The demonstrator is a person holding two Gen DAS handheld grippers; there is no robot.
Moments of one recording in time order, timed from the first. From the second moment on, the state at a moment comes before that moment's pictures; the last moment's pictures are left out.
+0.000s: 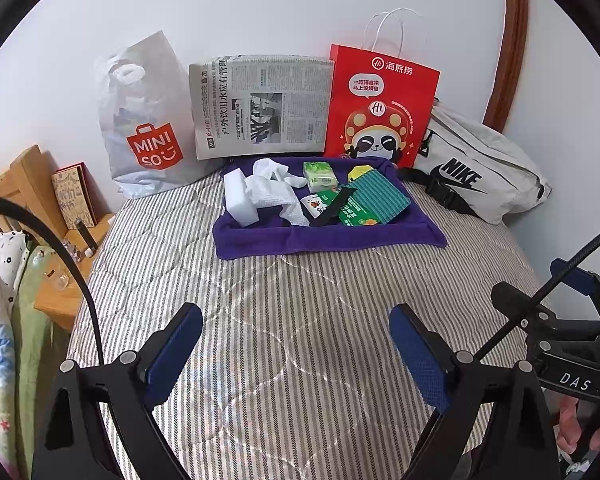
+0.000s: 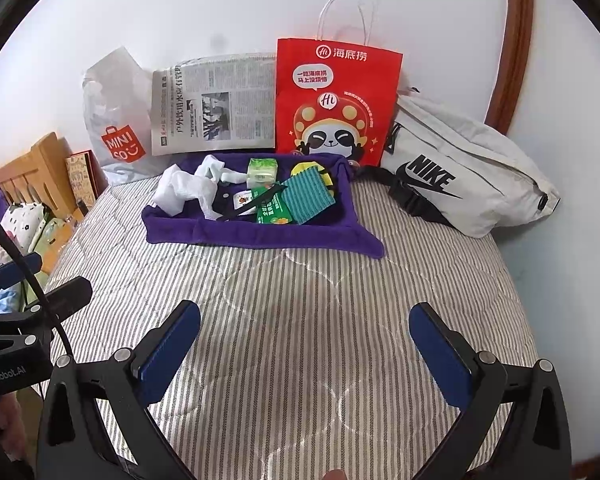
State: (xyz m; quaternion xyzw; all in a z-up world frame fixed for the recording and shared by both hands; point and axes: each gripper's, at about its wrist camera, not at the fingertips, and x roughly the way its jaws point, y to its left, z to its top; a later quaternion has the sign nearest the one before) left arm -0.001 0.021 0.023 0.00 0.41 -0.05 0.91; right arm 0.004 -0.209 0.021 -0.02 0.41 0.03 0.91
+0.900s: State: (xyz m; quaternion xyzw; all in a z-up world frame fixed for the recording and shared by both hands) left arm -0.004 0.018 0.024 0.00 0.41 -0.06 0.91; right arm 0.005 -0.213 0.022 -0.01 0.41 0.02 0.91
